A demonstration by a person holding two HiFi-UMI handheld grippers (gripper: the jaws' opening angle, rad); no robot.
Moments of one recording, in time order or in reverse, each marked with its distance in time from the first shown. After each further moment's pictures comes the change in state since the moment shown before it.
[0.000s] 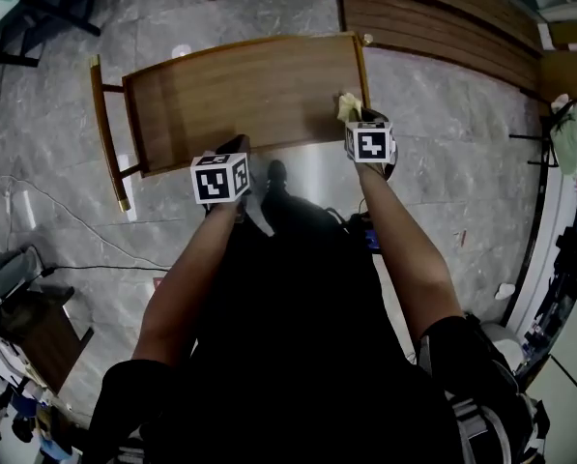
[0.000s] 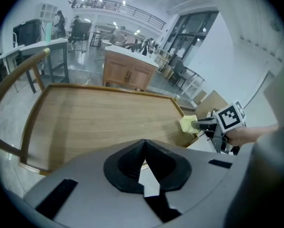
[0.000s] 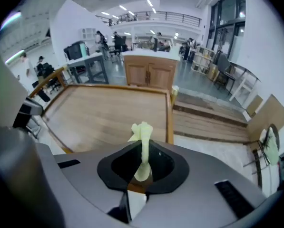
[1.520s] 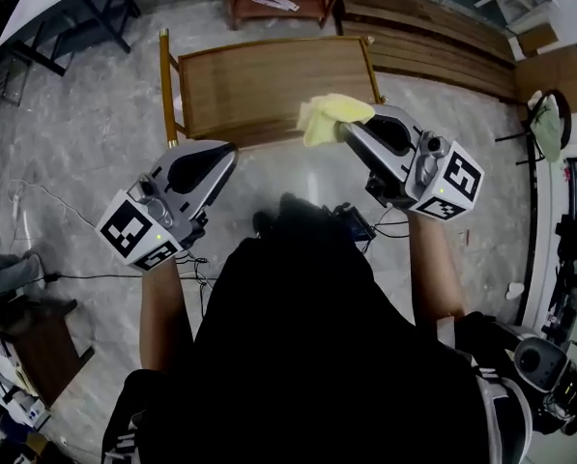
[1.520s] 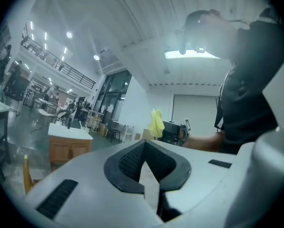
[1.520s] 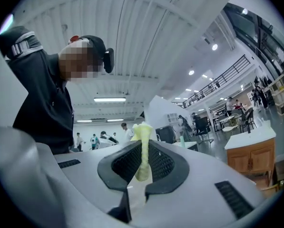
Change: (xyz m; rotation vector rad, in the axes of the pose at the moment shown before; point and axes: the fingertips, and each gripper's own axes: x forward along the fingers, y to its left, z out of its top) left arm -0.437 -0.070 0.018 0.576 -0.694 -0.672; right arm -0.489 0.284 0.120 -0.200 -1.014 1.009
